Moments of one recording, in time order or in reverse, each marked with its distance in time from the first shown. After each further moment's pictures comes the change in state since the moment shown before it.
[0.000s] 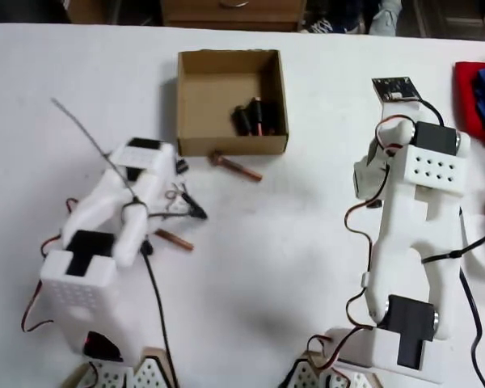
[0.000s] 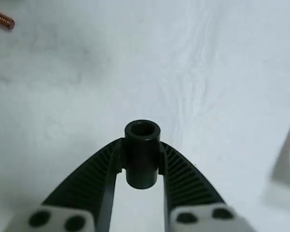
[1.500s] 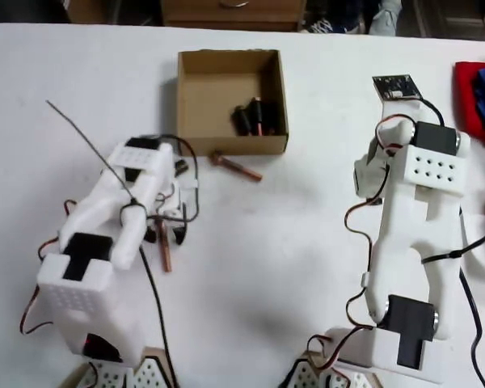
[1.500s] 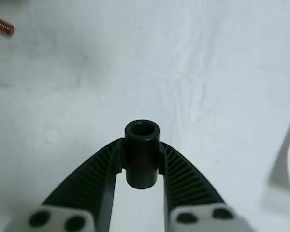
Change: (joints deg) left arm 0.4 -1.0 1.0 -7.2 -30.2; right arm 0.0 0.0 0.0 -1.2 0.0
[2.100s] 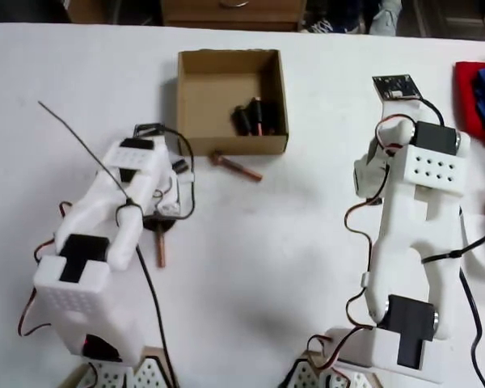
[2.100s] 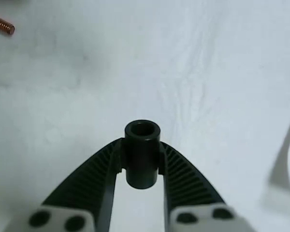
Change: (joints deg) left arm -0.8 -0.1 0.2 -6.2 -0.3; right arm 0.0 0.0 0.0 0.1 0.0
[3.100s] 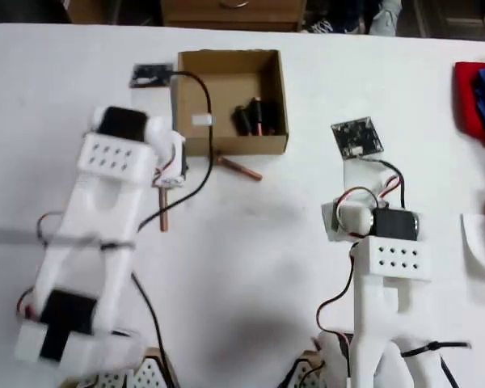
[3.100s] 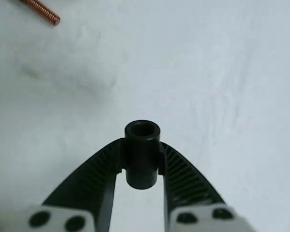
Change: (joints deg) left arm 7.1 -28.6 -15.3 22.9 -0.1; right arm -8.4 -34.1 42.5 -22.9 -0.1
